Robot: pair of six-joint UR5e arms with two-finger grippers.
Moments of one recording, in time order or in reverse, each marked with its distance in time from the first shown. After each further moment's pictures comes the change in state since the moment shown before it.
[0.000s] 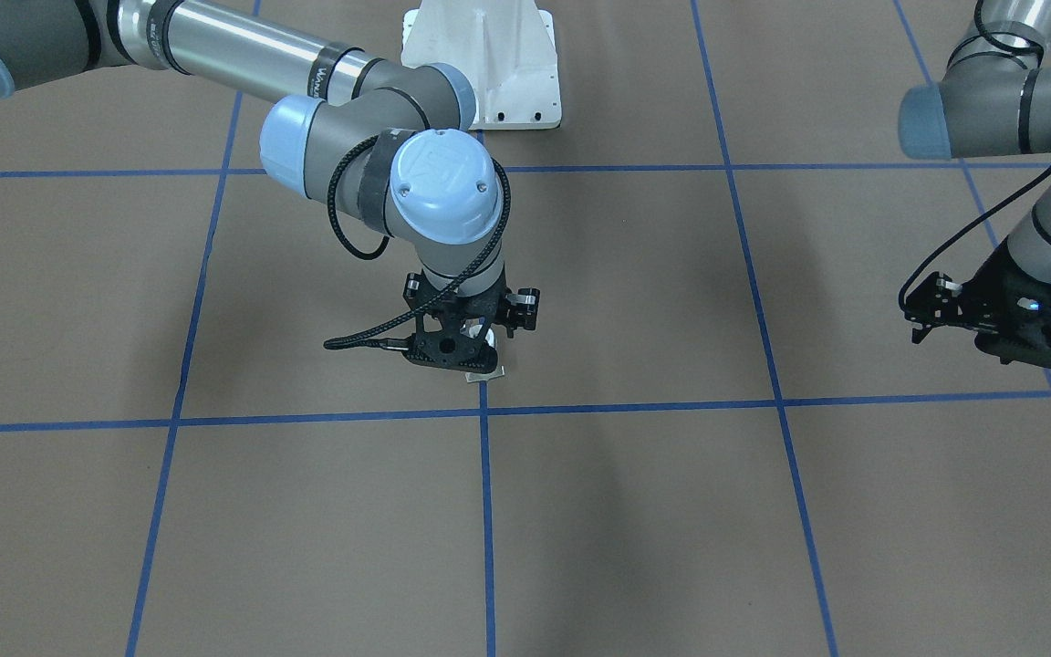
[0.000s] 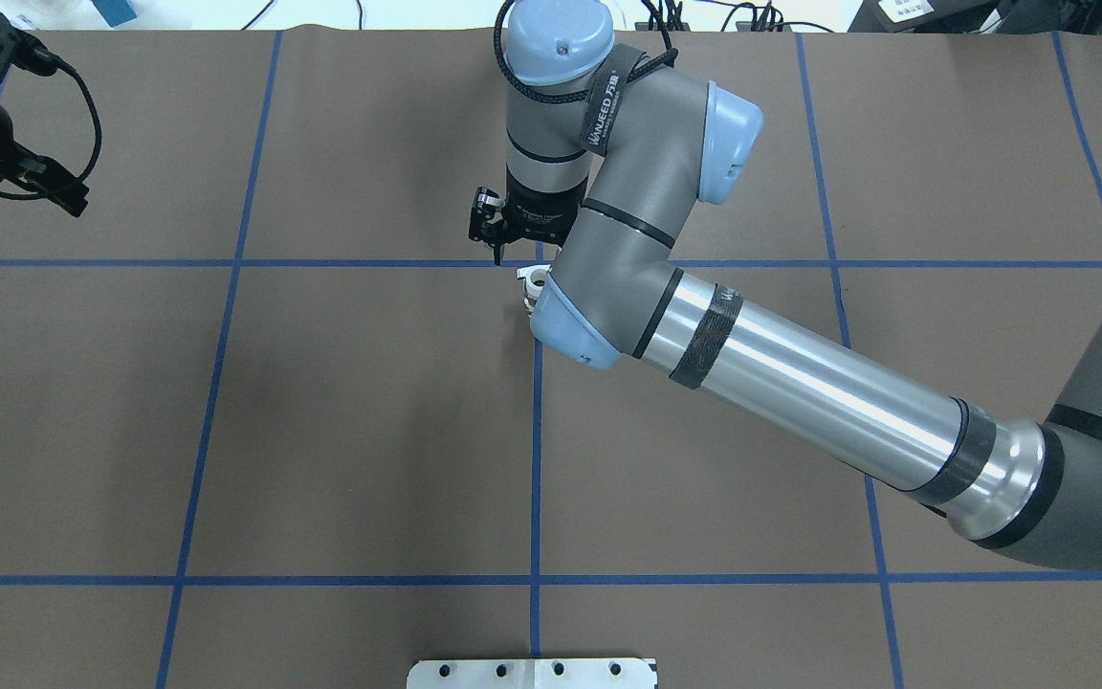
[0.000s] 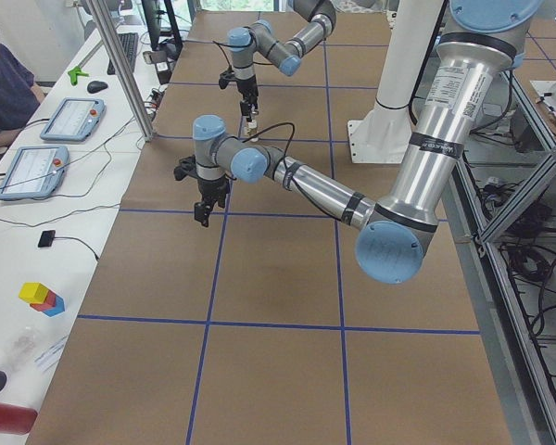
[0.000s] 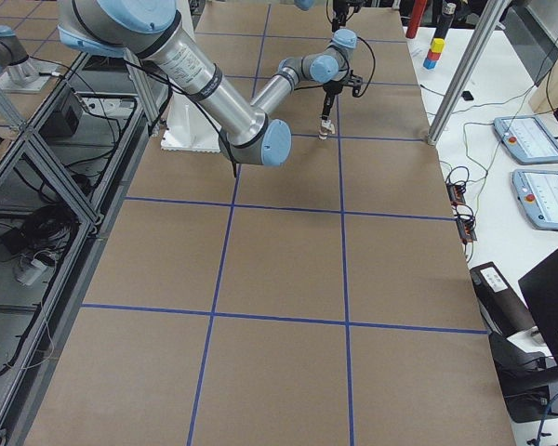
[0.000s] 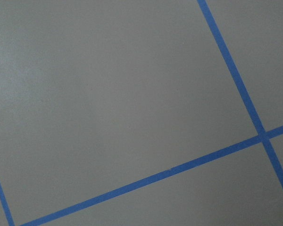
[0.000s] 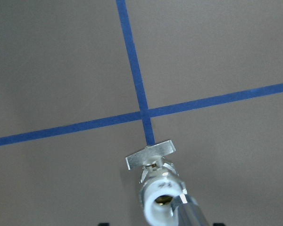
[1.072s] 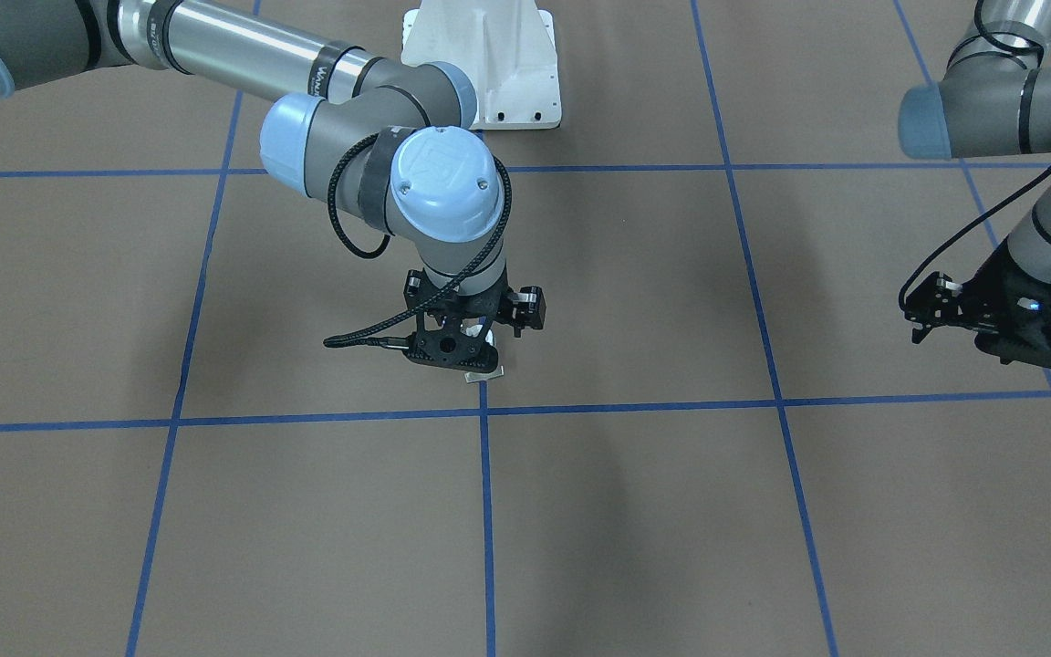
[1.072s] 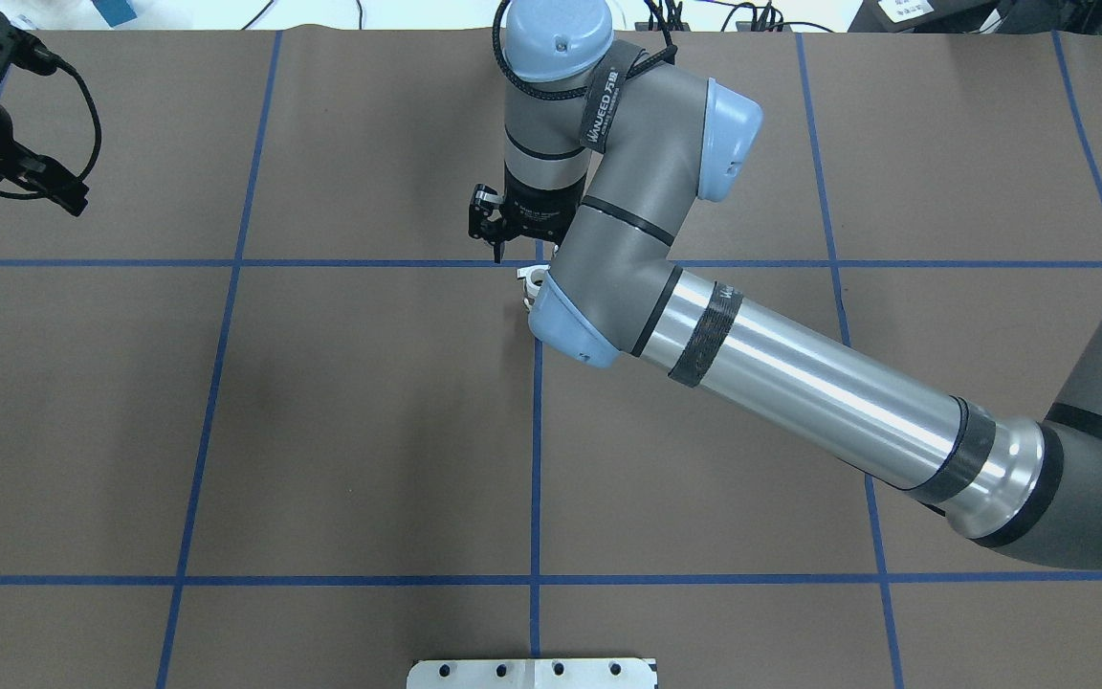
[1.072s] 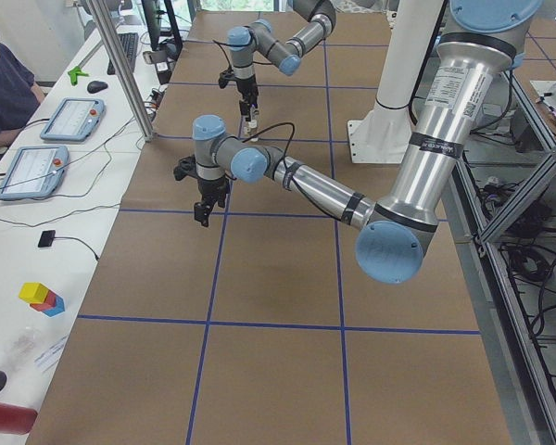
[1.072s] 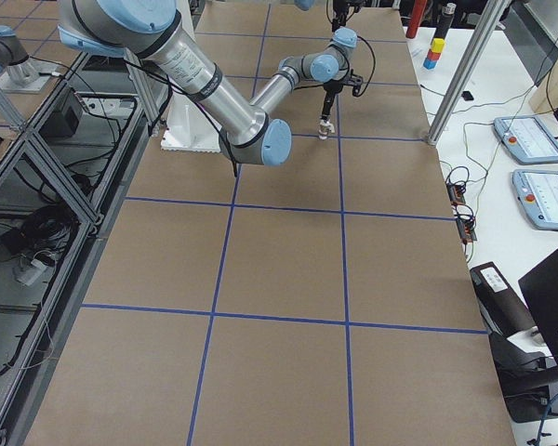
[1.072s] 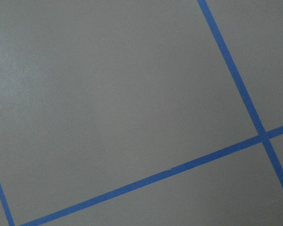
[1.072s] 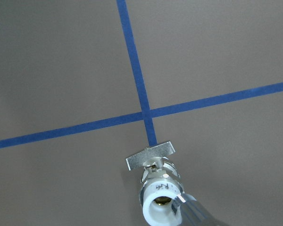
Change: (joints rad) left arm -0.001 -0.001 0.000 0.000 0.000 0.000; right arm 0.002 0.003 0.002 0.008 -0.001 0.039
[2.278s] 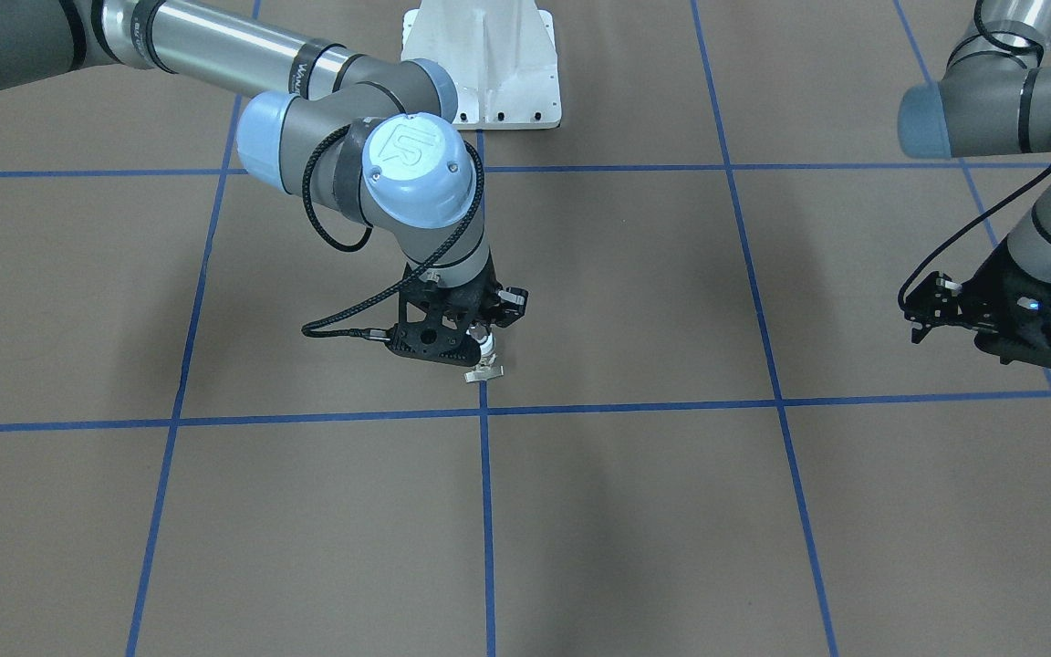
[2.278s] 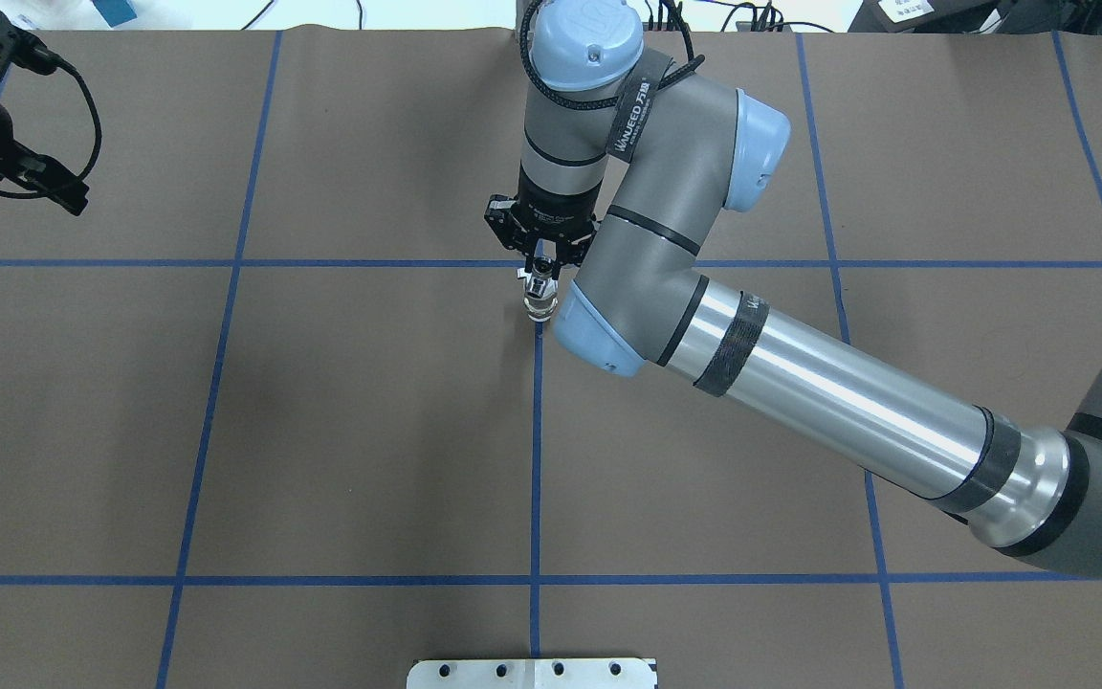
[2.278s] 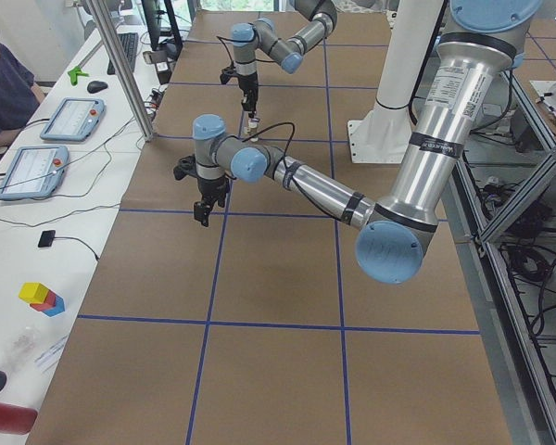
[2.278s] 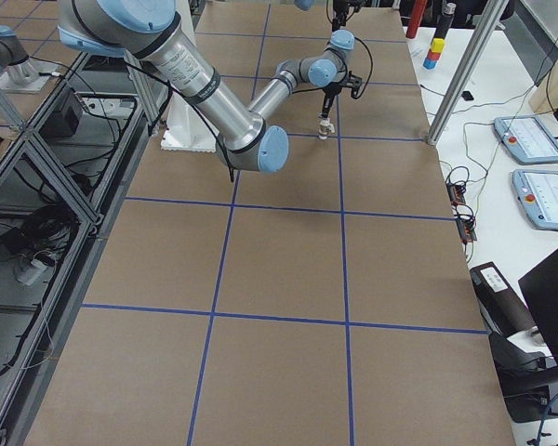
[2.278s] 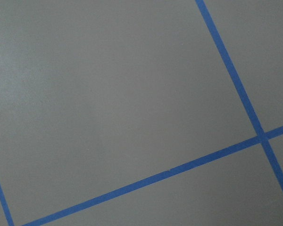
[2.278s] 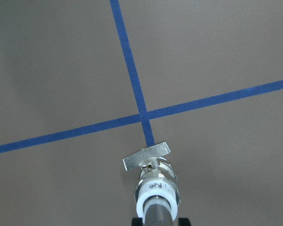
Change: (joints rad) left arm -0.001 0.000 -0.001 0.000 0.000 0.000; right arm 0.004 -0.047 0.057 0.047 -0.005 0.037
